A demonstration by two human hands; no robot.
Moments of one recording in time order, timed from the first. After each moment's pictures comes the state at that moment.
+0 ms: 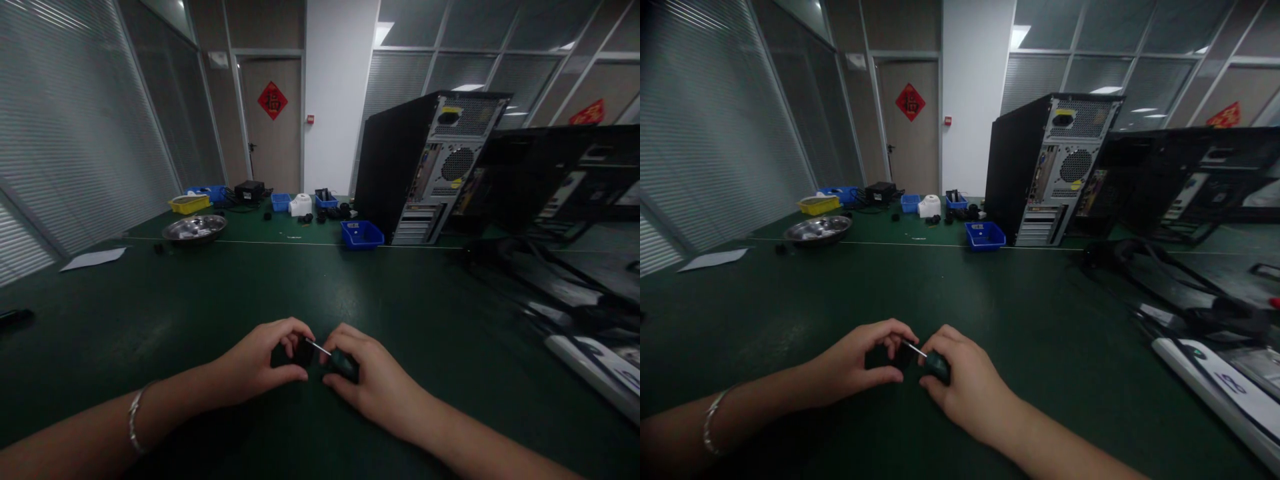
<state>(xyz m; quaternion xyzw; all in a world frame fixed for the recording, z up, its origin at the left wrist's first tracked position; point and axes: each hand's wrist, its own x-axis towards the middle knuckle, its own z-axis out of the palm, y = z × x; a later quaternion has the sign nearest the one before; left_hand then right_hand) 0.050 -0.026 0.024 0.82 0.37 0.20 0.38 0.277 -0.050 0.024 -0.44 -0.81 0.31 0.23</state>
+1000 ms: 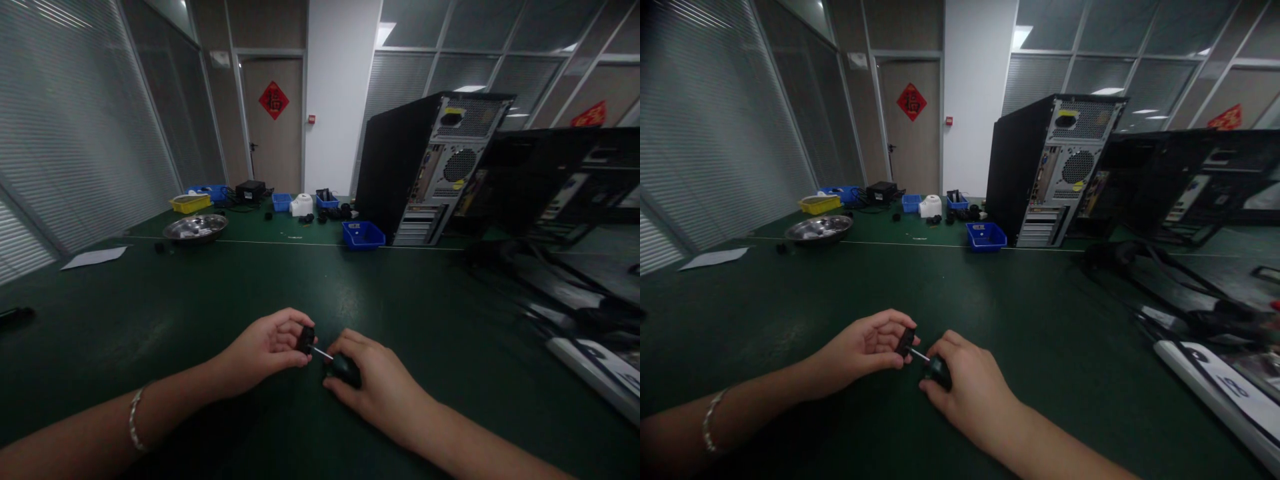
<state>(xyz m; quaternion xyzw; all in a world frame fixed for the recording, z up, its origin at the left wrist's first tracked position) 0.053 -0.021 0.017 0.62 0.37 0.28 0.64 0.277 -0.050 0.022 -0.47 -0.81 0.27 0.23</state>
